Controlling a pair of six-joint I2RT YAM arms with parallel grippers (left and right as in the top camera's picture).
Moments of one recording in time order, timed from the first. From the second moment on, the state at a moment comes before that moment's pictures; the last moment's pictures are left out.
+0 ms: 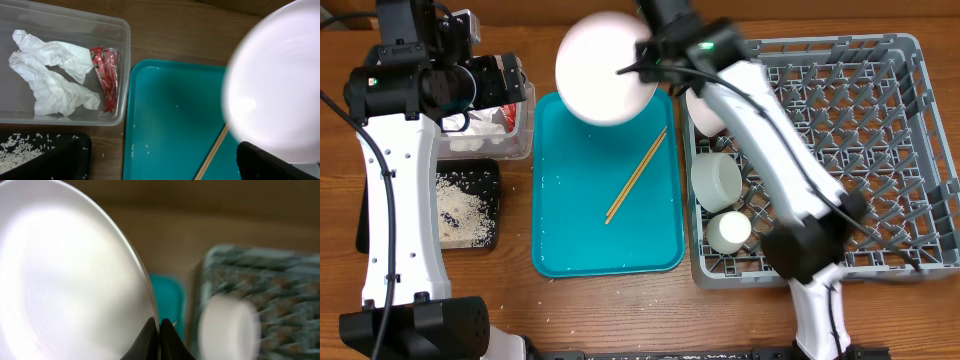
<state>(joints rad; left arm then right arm) 0.12 1.69 1.86 -1.13 0.23 -0.12 0.54 2.15 2.47 -1.17 0.23 0.33</state>
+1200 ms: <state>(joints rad) 0.12 1.69 1.86 -1.13 0.23 -0.12 0.31 2.09 2.01 -1.11 1.07 0.25</state>
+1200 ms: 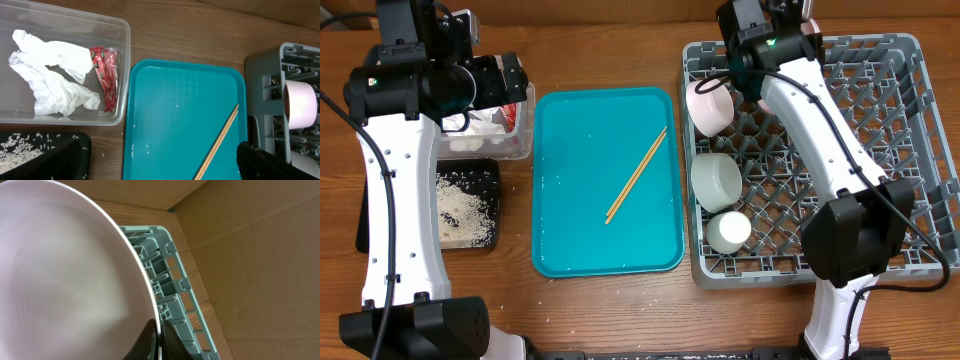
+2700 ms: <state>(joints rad) 0.12 1.69 1.86 -1.13 0.23 -0.12 0.53 2.05 1.99 -0.95 -0.18 0.48</state>
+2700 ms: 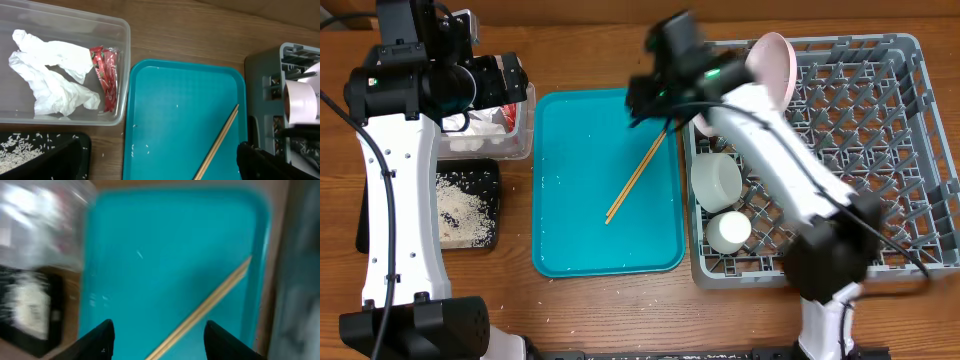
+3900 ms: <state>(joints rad) 0.12 1.69 1.86 -1.13 0.23 -0.12 0.62 2.36 1.93 -0.91 -0.06 0.78</state>
